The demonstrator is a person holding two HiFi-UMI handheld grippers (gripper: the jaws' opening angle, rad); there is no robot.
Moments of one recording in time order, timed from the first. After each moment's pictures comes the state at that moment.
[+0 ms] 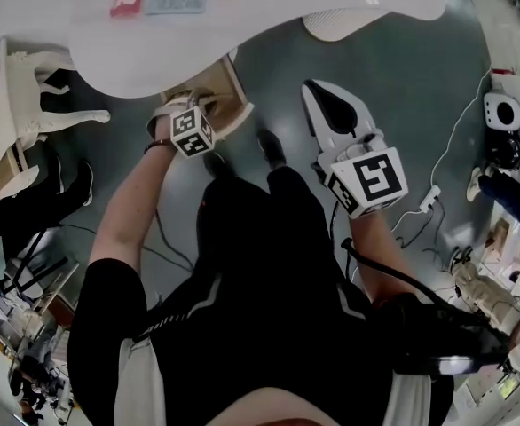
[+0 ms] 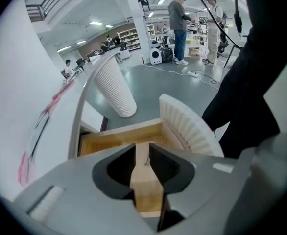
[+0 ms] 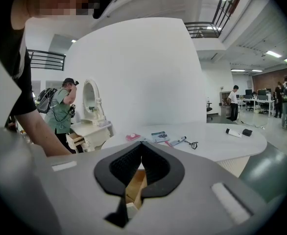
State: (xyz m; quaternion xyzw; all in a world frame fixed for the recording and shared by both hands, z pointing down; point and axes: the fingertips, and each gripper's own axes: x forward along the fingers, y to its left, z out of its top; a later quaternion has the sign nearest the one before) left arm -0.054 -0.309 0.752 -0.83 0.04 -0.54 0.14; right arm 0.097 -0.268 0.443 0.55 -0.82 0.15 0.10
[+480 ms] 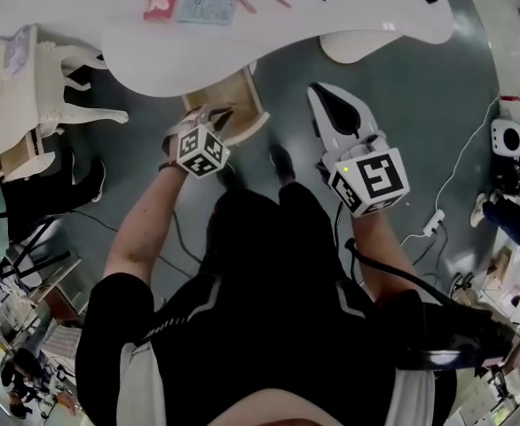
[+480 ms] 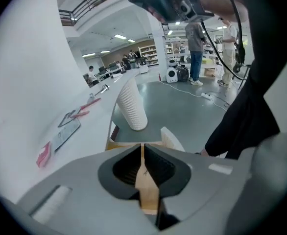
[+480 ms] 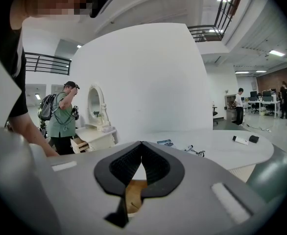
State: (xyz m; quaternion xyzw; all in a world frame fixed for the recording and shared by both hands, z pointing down) left arm -0.057 -0.294 0.668 -0.88 0.13 -0.45 0.09; right arm 0.077 -0.280 0.411 0.53 -0.83 0.13 0.08
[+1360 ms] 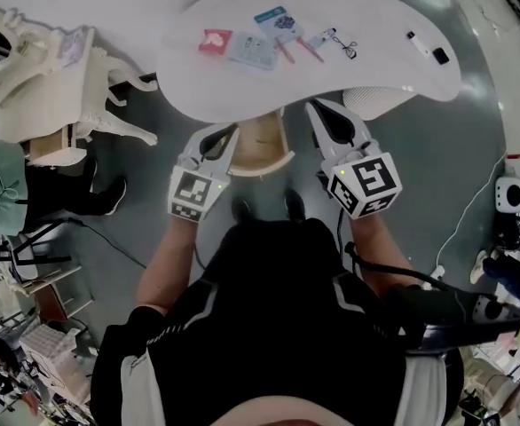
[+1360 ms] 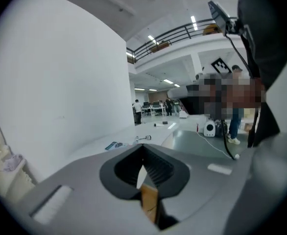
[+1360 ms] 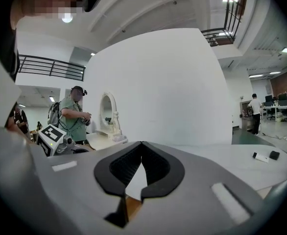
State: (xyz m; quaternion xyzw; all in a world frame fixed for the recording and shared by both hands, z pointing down) left arm -0.109 -0.306 0.440 -0.92 0.35 -0.17 0.00; right arm 0.020 -0.310 0.357 0.47 -0.87 0.09 0.05
